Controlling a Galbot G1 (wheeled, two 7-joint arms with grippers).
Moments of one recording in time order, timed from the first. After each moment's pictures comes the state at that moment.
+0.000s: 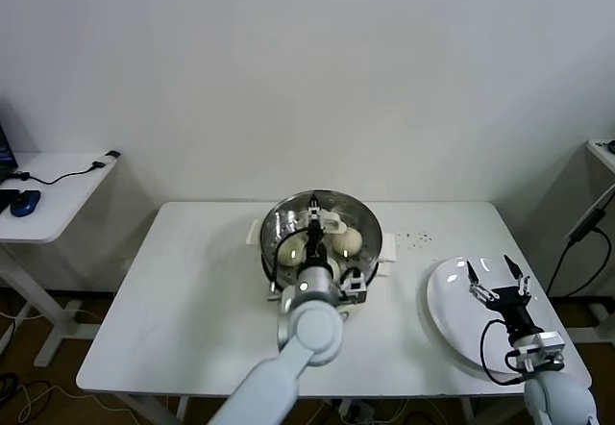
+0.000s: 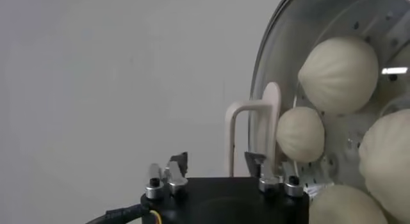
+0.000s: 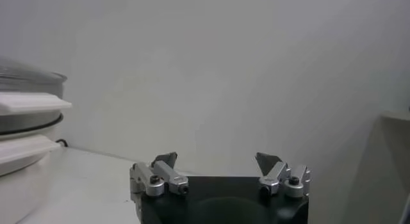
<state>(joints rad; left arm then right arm) 0.86 -1.50 0.18 -1.71 1.57 0.74 0.37 -1.31 1.21 0.78 1.55 0.22 0.21 -0.25</state>
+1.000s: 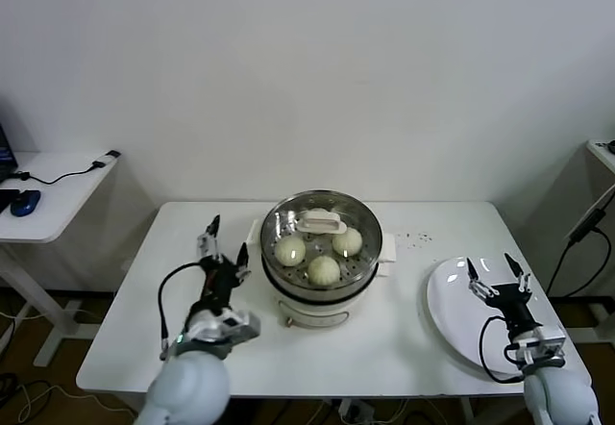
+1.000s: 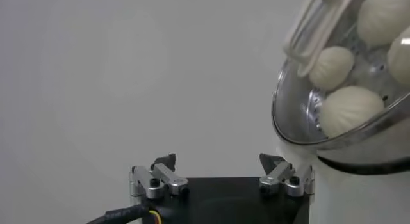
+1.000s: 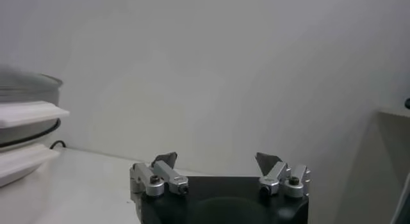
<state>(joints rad) 1.29 -1.24 -0.23 -2.14 0.86 0.55 0.06 -1.33 1.23 0.79 1.64 0.22 0.10 -0.23</state>
